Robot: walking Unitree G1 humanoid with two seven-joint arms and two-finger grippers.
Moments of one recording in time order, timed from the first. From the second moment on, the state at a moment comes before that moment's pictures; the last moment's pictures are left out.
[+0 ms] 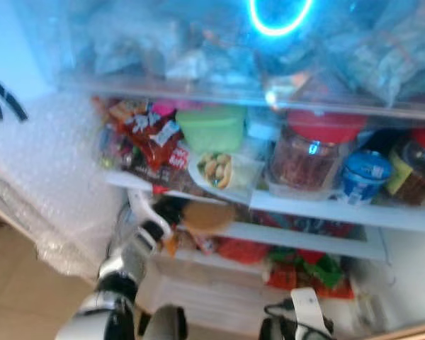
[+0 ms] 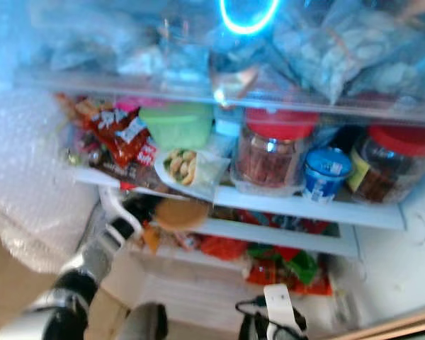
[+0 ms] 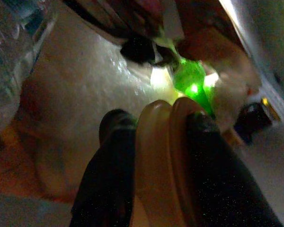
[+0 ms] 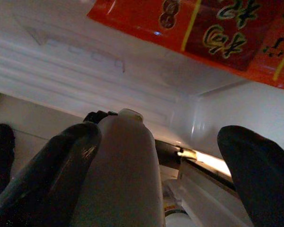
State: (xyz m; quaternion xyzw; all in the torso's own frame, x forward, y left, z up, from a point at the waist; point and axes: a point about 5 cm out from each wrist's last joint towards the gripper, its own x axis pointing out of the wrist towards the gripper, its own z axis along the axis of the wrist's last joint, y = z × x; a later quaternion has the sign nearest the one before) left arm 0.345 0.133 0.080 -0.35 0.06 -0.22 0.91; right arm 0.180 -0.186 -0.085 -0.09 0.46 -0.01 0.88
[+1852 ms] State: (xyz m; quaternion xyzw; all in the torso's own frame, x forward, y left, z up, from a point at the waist) left arm 0.365 0.121 0.091 -0.42 0.08 -0.15 0.89; right arm 0.183 -0.187 -0.084 -0.09 0.45 -0.02 0.89
